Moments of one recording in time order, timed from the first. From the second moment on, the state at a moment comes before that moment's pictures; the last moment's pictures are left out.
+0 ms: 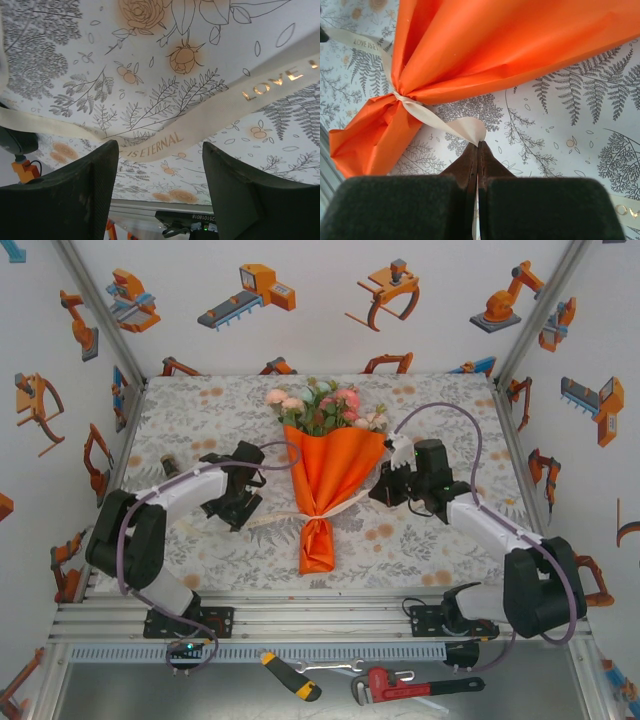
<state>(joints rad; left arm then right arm) -0.51 1.62 0.98 -0.83 -0.33 0.13 0.33 1.29 0.69 -0.09 -0.54 0.07</state>
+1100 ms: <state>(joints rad) -0.59 1.02 0.62 0.00 0.26 -0.03 0.36 1.25 0.70 0.00 -0.66 0.35</state>
